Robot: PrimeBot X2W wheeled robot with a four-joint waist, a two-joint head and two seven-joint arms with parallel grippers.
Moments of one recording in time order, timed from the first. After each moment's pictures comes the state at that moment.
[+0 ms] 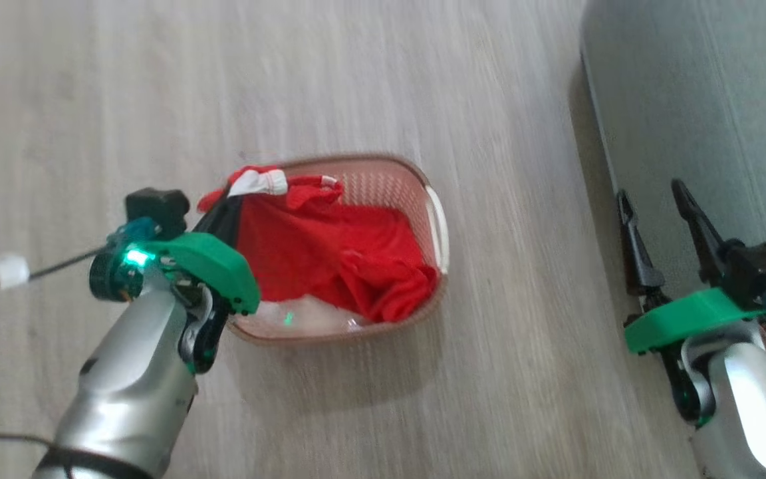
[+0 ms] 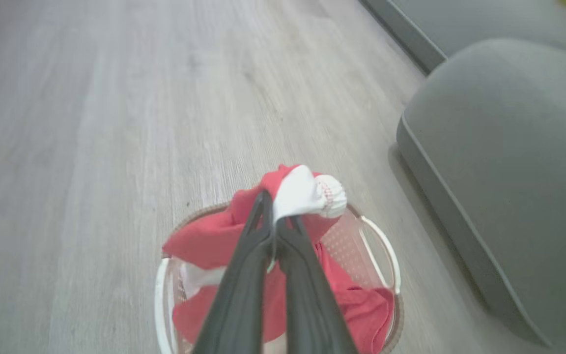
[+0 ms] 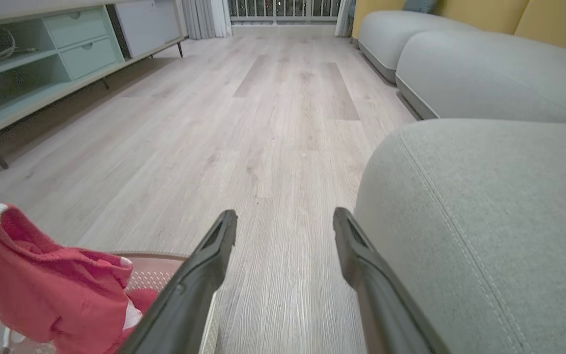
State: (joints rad) left arm -0.65 0.17 -0.53 0.80 -0.63 -0.03 -0.25; right arm -0.23 -0.16 0.02 0.25 0.18 0.13 -0.26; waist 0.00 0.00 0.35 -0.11
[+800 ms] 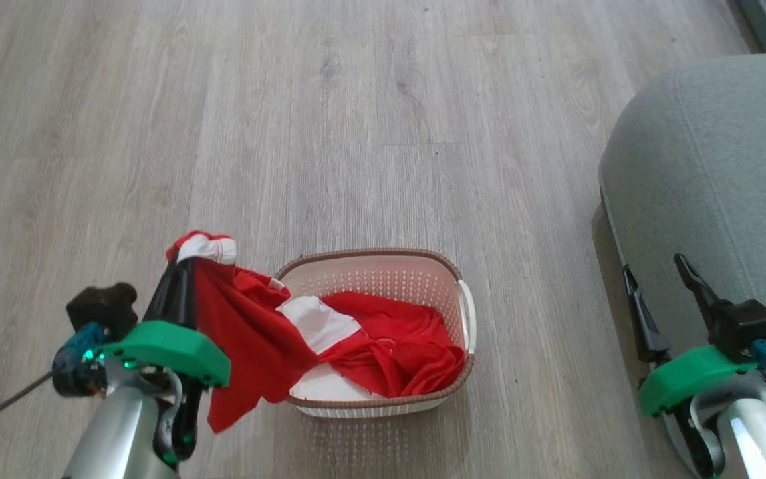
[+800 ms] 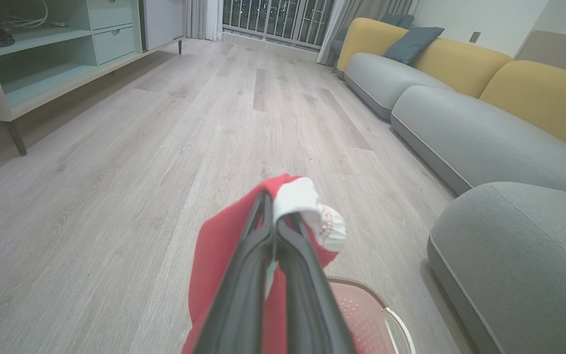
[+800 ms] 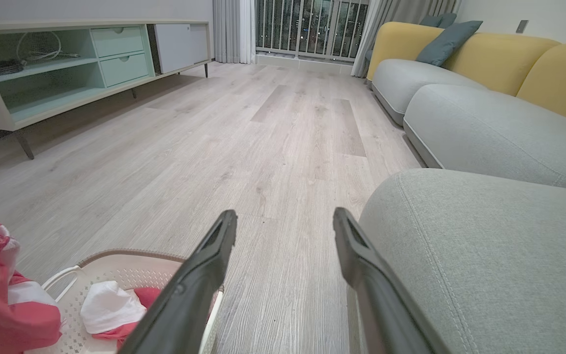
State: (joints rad) left arm -0.24 0.15 -0.19 0.37 -0.46 0.05 -0.25; right arm -0.11 -0.20 0.02 0.33 0.12 0.13 -0.26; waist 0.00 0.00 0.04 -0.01
